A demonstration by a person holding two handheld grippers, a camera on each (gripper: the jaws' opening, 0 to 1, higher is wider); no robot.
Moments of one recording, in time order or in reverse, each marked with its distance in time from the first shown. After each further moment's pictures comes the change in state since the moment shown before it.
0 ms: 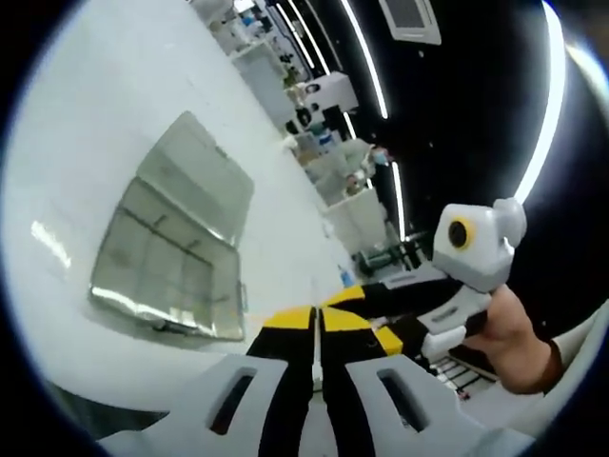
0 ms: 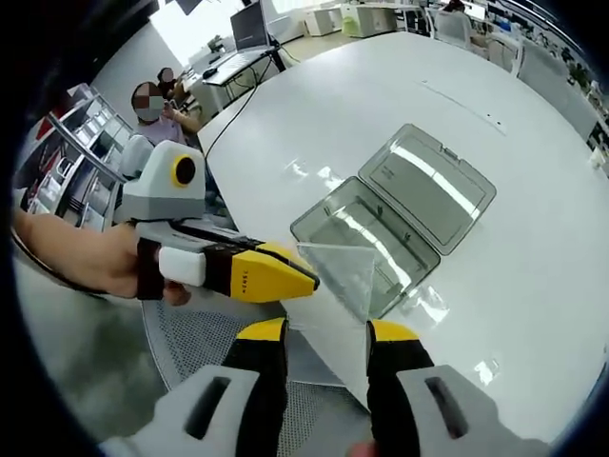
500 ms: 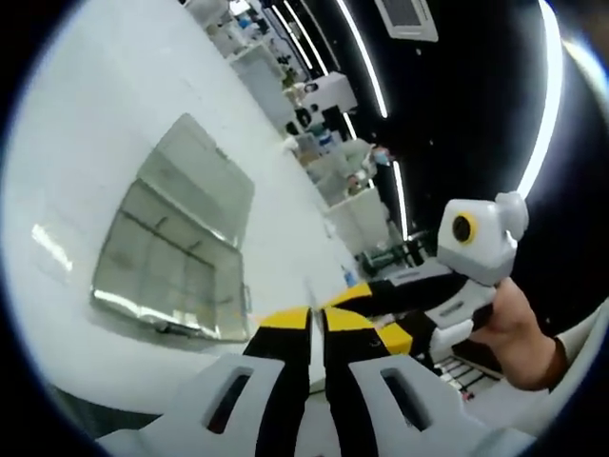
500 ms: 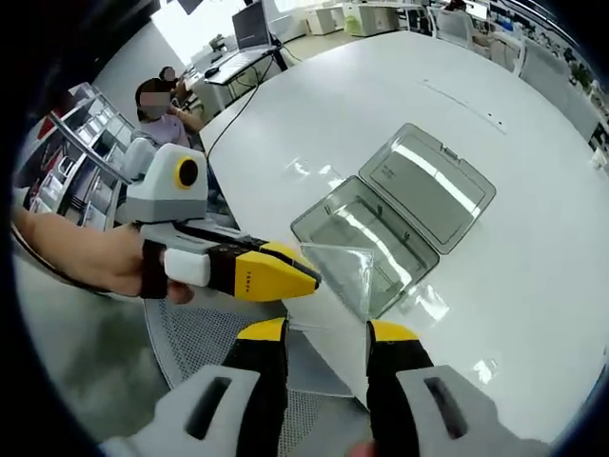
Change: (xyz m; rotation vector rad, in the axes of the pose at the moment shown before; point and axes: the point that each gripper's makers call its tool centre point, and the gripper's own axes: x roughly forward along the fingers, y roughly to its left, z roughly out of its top) left arm 0.002 0.005 -0.002 0.005 -0.006 0.015; right arm -0.003 0.000 -0.001 -0.006 0.011 0.008
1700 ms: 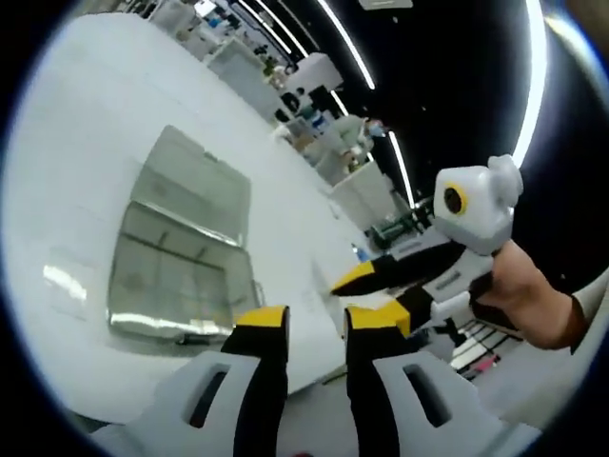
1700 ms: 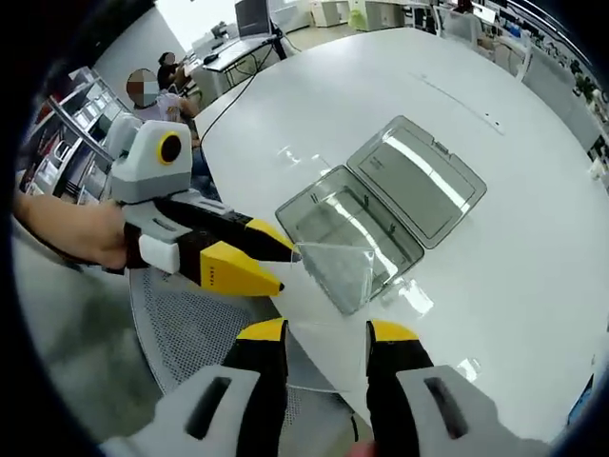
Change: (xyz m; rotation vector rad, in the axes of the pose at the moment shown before) left arm -0.001 0.003 -0.003 0.153 0.074 0.019; right arm -0.001 -0.018 -0.008 -0.046 0.034 -0.031
